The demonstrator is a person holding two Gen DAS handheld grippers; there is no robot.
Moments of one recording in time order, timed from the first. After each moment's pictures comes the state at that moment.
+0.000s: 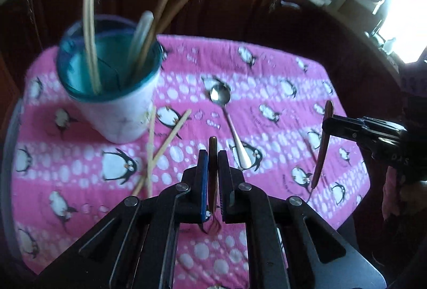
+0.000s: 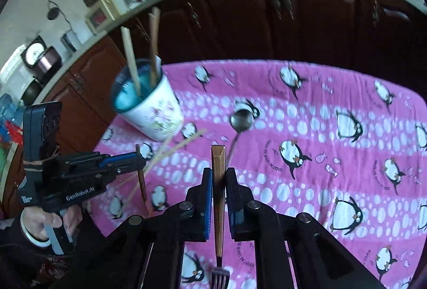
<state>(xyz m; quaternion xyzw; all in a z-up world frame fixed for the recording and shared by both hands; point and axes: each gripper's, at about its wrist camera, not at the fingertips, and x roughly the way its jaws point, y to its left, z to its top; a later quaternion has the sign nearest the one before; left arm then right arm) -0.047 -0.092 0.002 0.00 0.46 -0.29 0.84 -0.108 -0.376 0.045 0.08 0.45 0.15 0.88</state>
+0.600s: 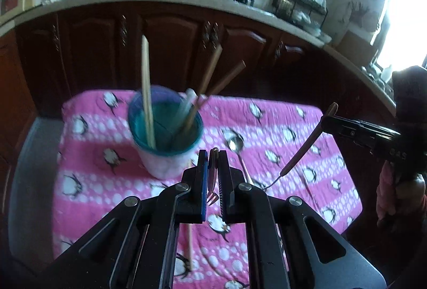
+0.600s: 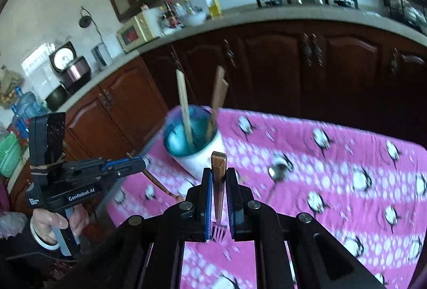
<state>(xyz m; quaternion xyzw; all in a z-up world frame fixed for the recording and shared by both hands) -0.050 -0.023 0.090 -0.03 0.37 -0.26 0.89 -0.100 -0.327 0.131 0.08 0.37 0.21 0.90</state>
